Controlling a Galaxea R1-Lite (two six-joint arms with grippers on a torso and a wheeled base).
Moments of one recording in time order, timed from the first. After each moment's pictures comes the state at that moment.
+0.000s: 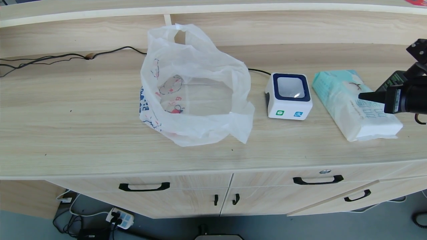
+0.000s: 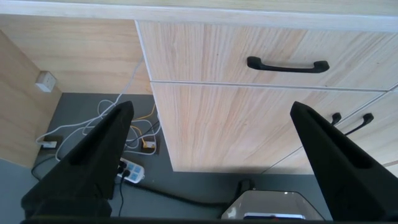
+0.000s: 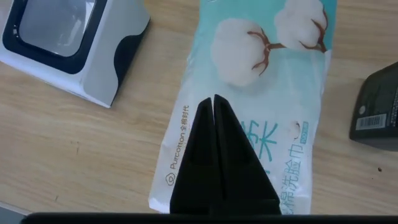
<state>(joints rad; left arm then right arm) 0.00 0.00 0.00 -0.03 0.00 0.01 -0.12 1.52 -1.20 0.01 0.39 -0.16</state>
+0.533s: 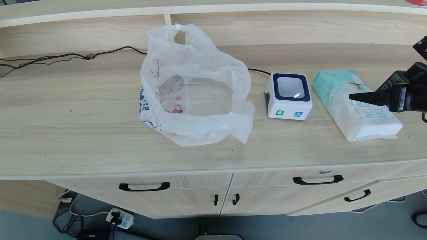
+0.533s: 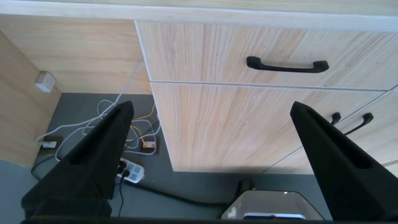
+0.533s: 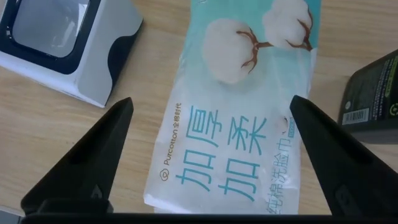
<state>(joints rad) 0.00 0.00 0.00 -0.03 0.00 0.01 -0.12 1.50 -1.20 0.01 0.36 -0.16</state>
